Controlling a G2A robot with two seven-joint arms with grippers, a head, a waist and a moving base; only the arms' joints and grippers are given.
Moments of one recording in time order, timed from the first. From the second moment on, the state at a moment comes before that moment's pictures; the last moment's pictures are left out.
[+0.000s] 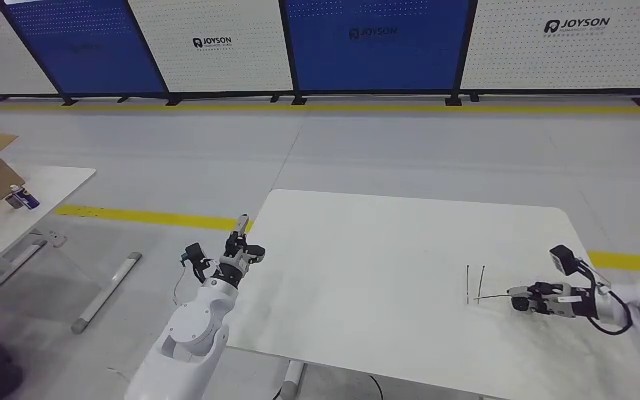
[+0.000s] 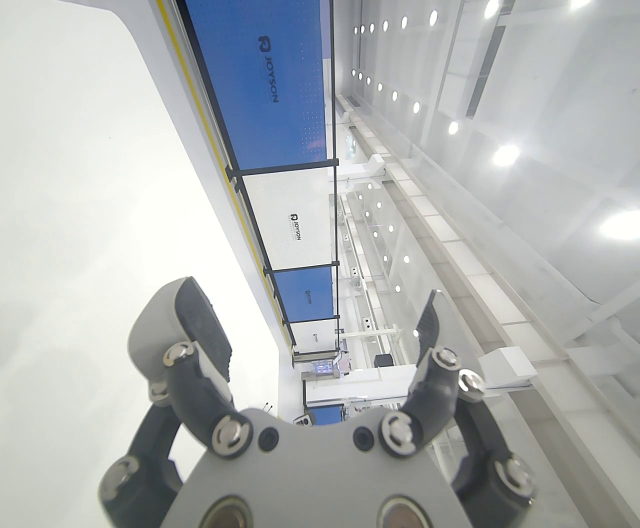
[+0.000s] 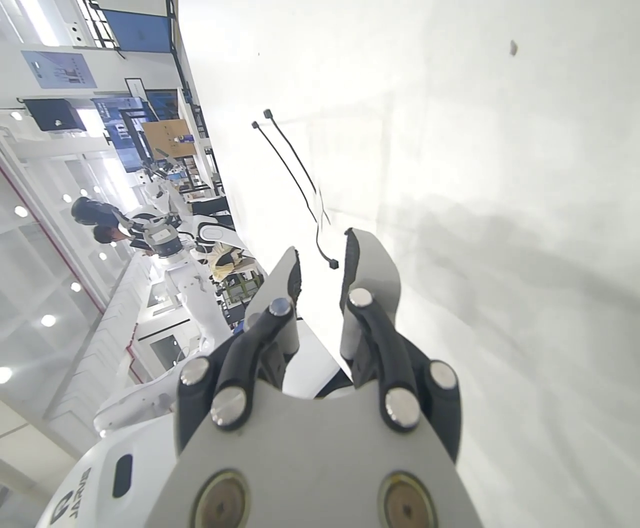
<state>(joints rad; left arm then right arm) 1.73 -1.15 -1.60 -1.80 -0.42 0.00 0.00 -0.81 -0.95 1.16 -0.74 0.09 -0.08 1.39</state>
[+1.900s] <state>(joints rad) 1.73 -1.15 -1.60 -1.80 -0.42 0.00 0.00 -1.03 -0.81 1.08 -1.38 0.69 -0.34 1.26</state>
